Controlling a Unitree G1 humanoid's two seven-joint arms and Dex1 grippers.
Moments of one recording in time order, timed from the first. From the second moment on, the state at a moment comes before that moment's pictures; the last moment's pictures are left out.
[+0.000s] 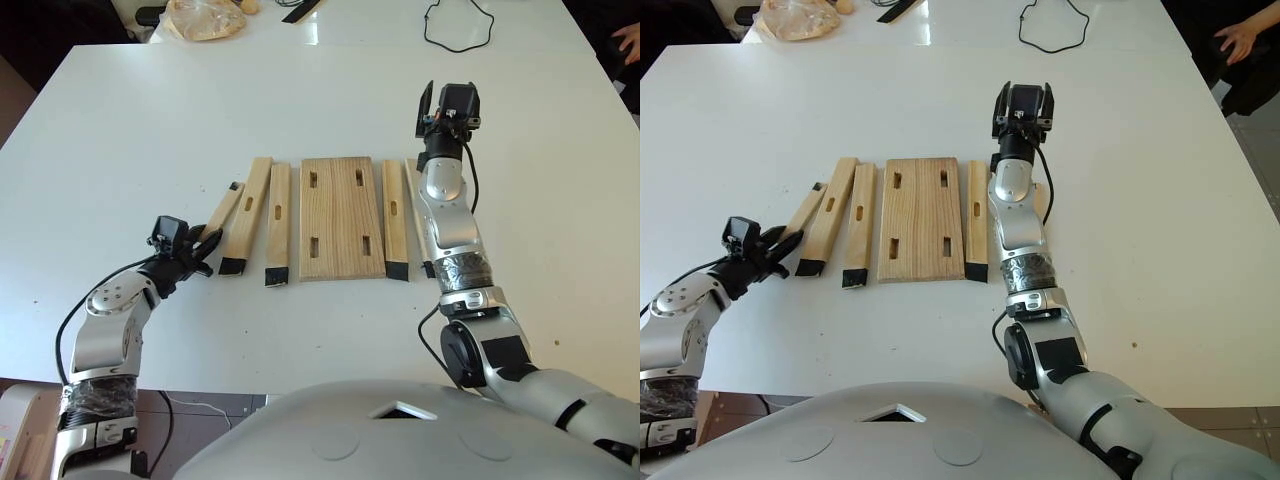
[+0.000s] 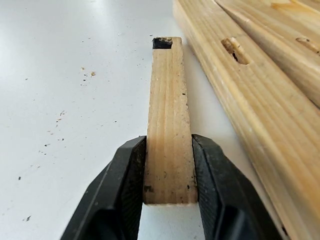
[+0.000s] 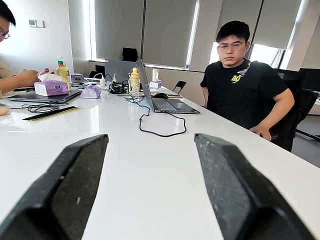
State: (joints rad) left arm 0.21 0.54 0.22 -0.01 -0.30 0.31 -0.59; right arm -0.50 0.06 -0.01 0.36 -0.17 0.01 -0.35
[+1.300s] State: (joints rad) left arm -0.27 0.43 0.22 -0.42 -1.24 0.74 -0.70; right arm -0.74 -0.36 -0.21 -0.07 1.21 0.97 0.79
